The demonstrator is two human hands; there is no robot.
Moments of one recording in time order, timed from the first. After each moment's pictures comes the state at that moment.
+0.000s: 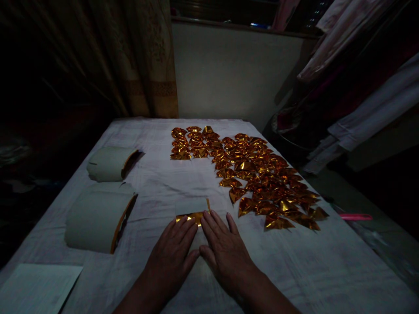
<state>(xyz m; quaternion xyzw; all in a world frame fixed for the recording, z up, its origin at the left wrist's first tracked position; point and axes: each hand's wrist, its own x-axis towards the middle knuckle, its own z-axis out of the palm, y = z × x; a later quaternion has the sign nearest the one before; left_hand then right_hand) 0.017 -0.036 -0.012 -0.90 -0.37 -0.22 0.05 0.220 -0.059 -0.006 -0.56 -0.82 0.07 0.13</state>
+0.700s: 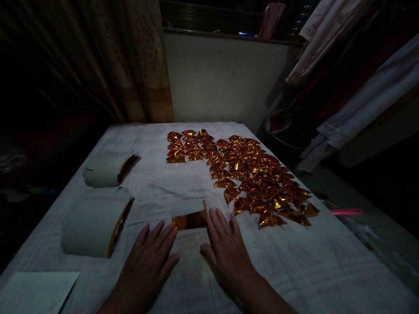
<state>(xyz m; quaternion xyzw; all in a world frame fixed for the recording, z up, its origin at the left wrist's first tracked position) -0.025 -0.036 -0.003 -0.90 -0.39 -0.15 0.12 0.223 -0.066 -0.009 -0.58 -0.80 -0.04 0.16</state>
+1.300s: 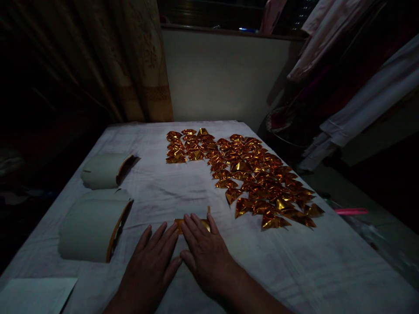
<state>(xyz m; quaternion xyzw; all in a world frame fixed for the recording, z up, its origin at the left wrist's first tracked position) -0.018 -0.034 0.002 -0.90 -0.37 -0.17 0.13 0.187 -0.047 0.000 -0.50 -0.85 0.10 0.15</state>
